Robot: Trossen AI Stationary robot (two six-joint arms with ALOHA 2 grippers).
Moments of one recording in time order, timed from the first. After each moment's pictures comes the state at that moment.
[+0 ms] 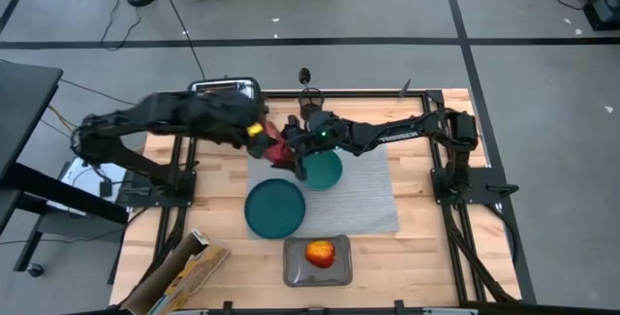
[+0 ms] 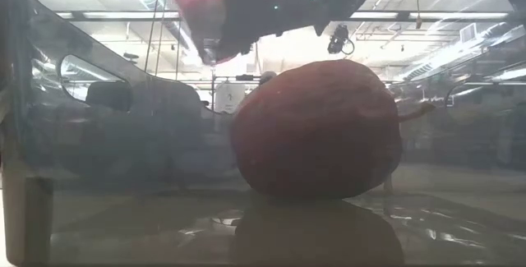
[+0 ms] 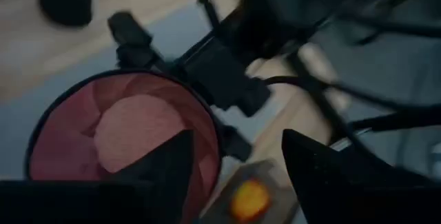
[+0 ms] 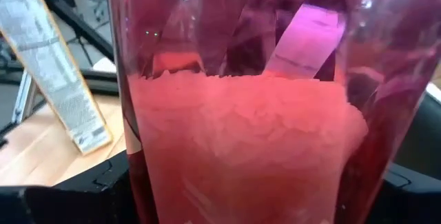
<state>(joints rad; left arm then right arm) 0.01 1.32 1.69 -1.03 -0.16 -0.91 -0.15 1.88 1.32 0.34 -0.25 -0.11</state>
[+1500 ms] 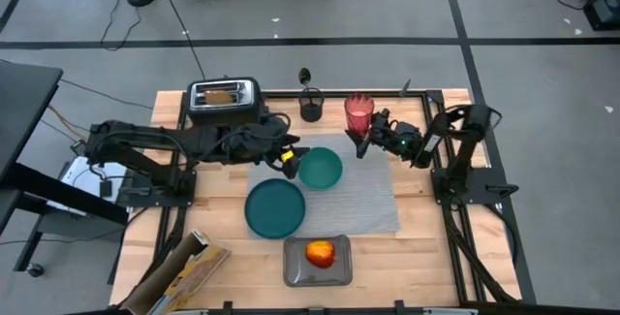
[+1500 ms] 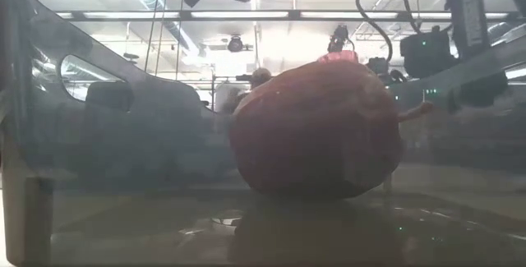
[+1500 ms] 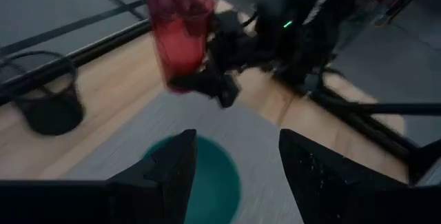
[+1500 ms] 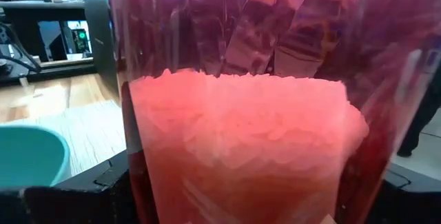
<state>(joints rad) -0.05 1.38 1.25 -0.35 -0.39 -0.59 -0.46 1.81 0.22 1.57 0.13 -0.02</state>
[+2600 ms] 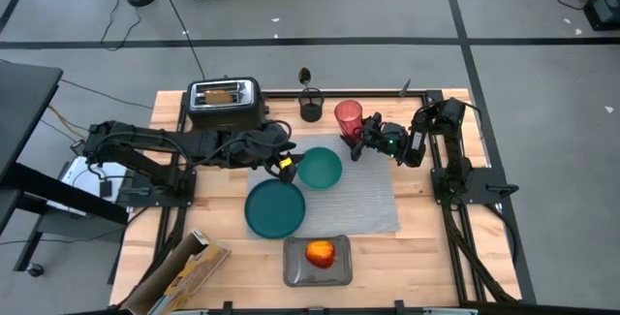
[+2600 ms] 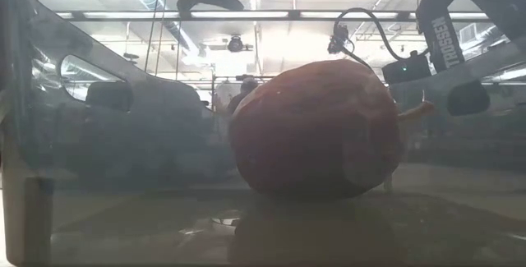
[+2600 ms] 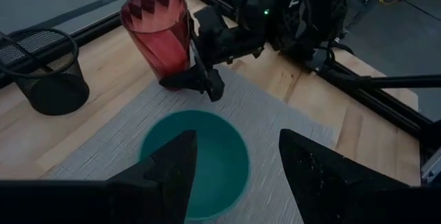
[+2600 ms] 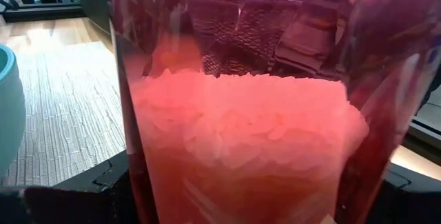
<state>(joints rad) -0.07 1.37 1.21 -0.40 -0.39 -0.59 -0.49 2.03 0.31 1.56 0.08 -0.04</state>
